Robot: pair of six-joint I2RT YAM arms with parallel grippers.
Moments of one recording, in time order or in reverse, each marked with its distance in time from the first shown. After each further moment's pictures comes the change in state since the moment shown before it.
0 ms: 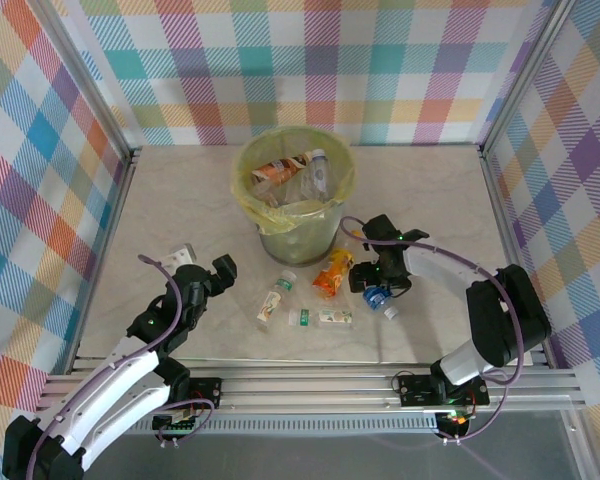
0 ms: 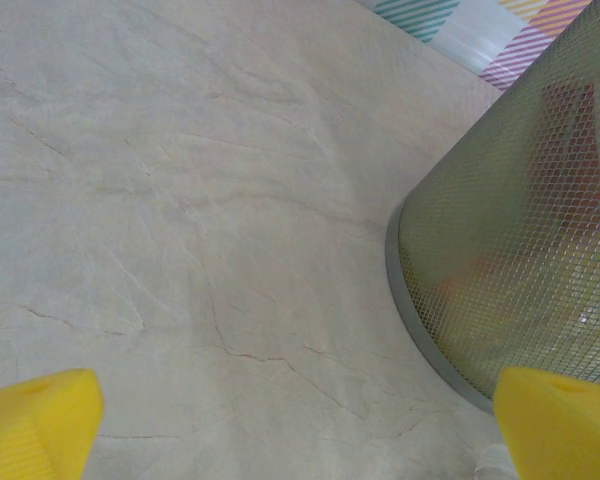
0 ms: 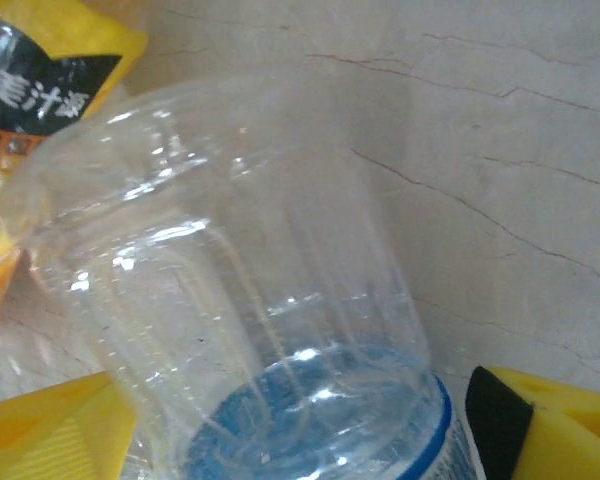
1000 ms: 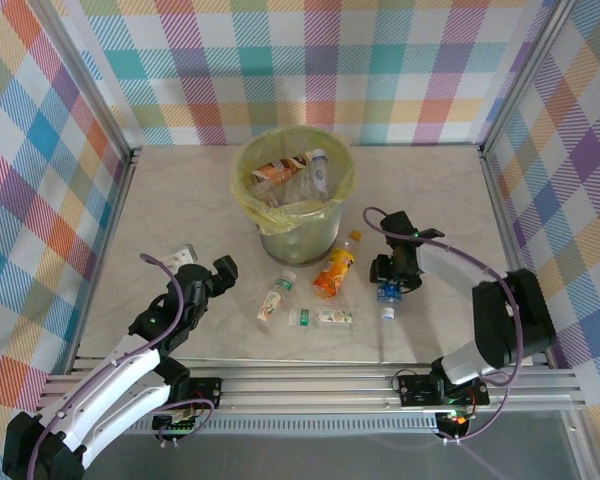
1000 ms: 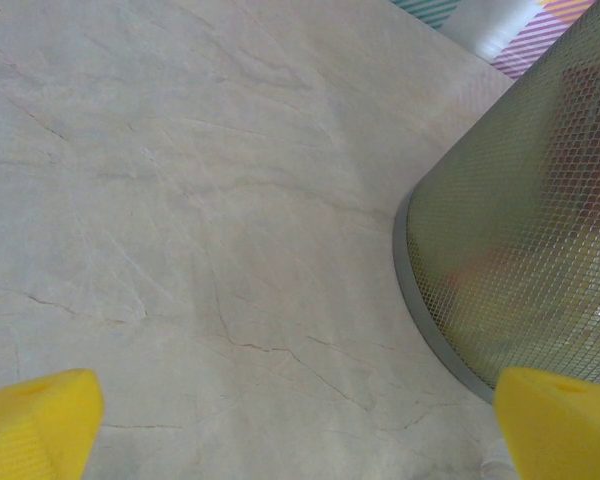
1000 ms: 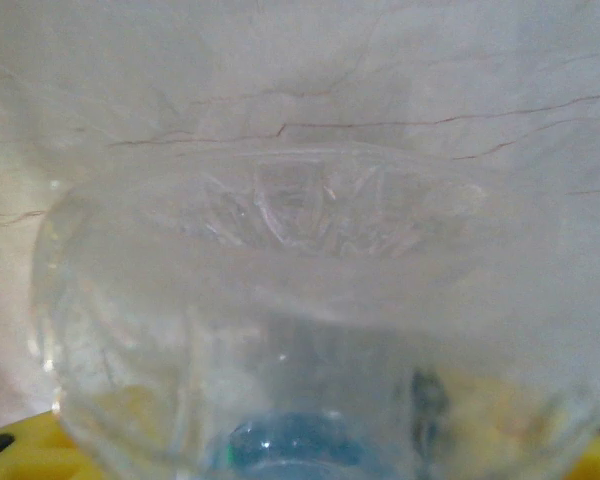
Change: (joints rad) left arm 0.000 0.022 0.000 -0.005 0.006 -0.019; right arm -0.121 -0.060 -0.031 0.006 0.043 0.138
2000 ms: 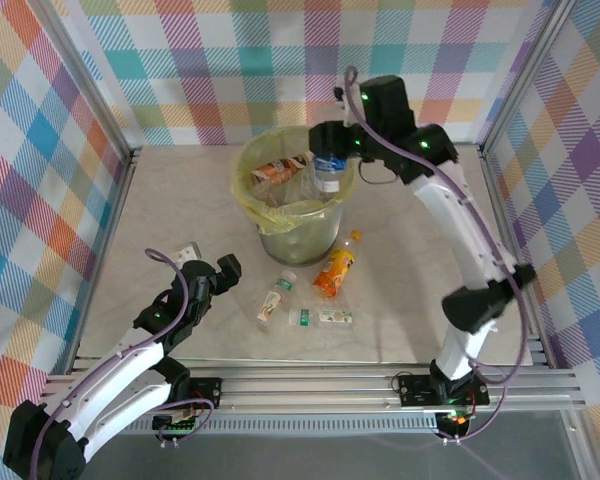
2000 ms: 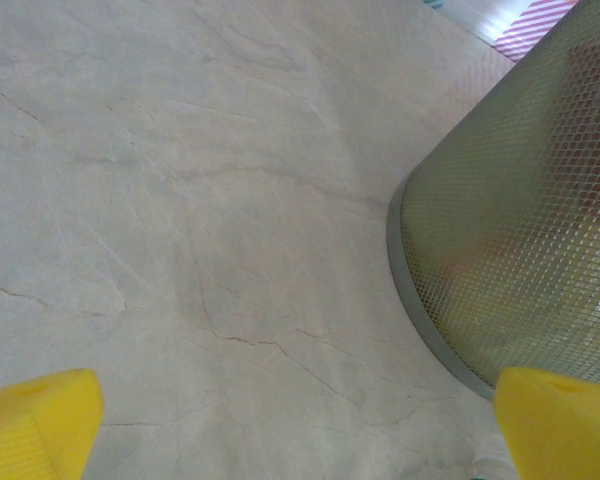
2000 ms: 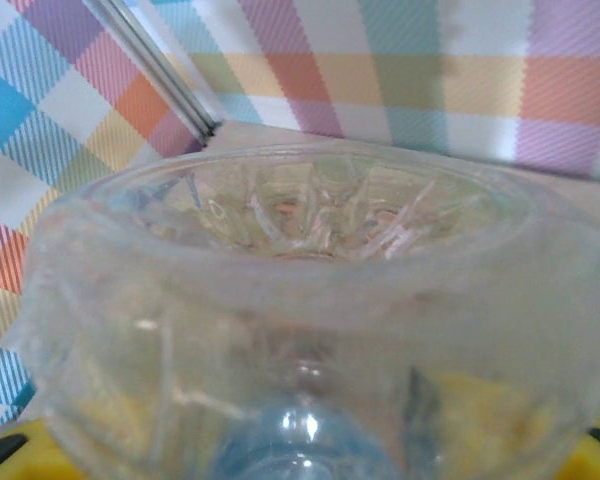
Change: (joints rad) left arm 0.000 0.066 0.013 0.029 0.033 -0.015; right arm 0.191 0.363 1.407 -0.237 -0.164 -0.196
